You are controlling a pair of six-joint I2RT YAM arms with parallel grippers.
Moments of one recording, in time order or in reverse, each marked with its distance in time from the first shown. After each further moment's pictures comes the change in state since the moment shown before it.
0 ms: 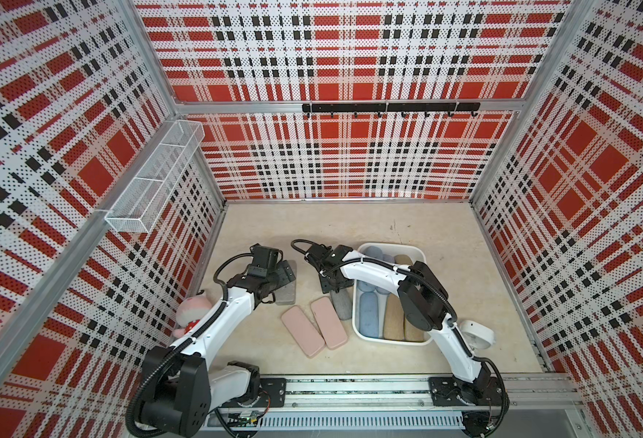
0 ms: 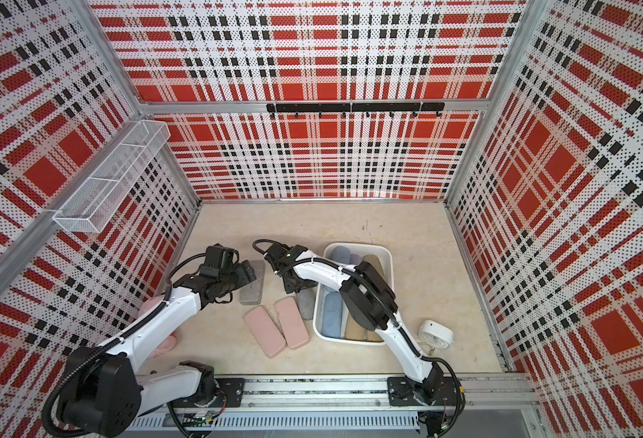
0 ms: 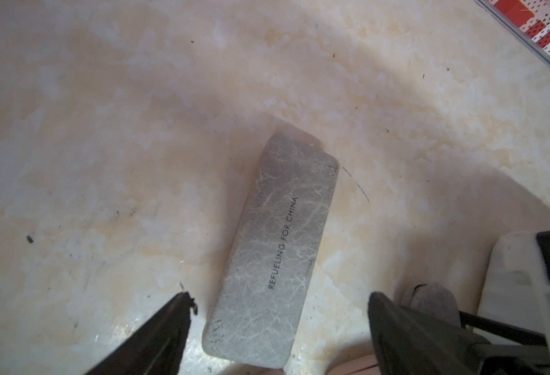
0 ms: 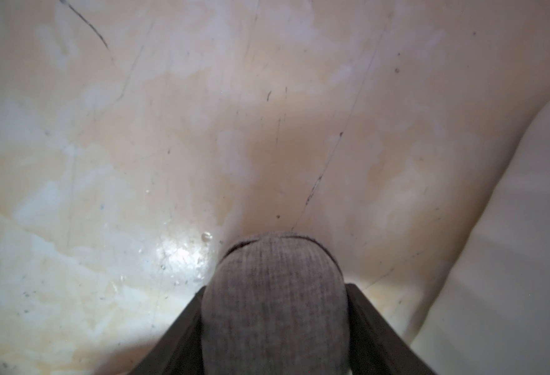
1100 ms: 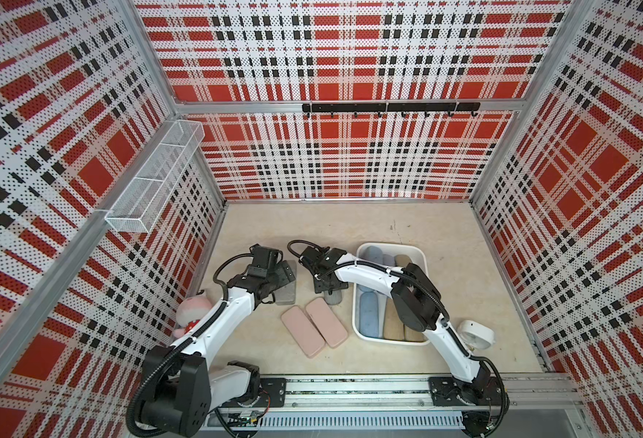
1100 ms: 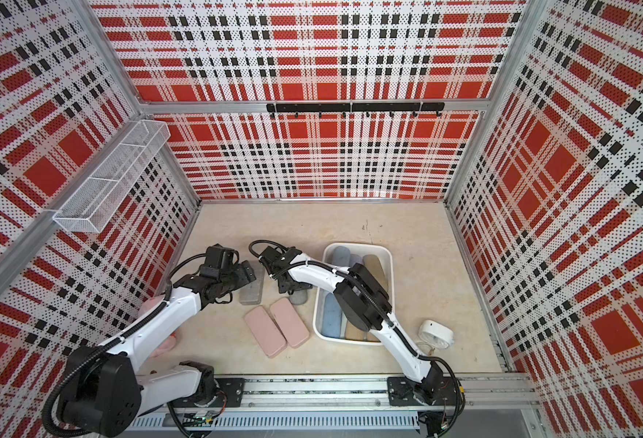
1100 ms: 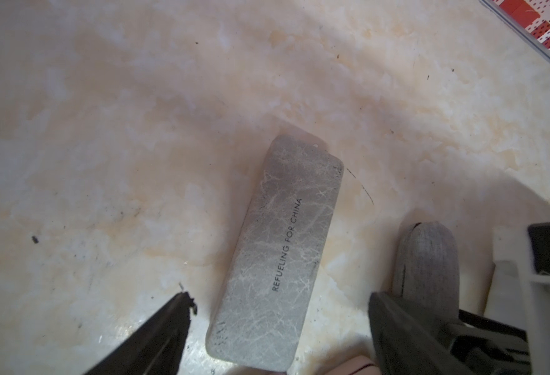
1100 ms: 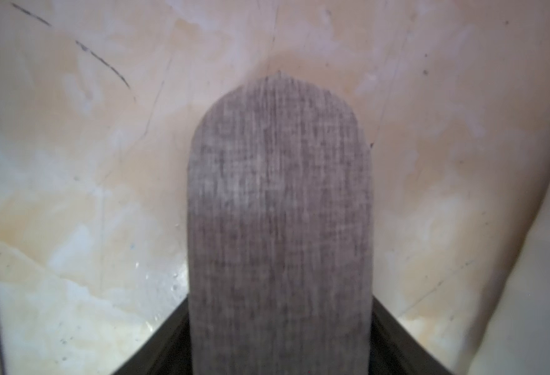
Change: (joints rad) left arm 0.008 0.000 -0.006 0.006 -0.009 0.002; right arm 0.033 0.048 0.030 0.023 0.024 0.141
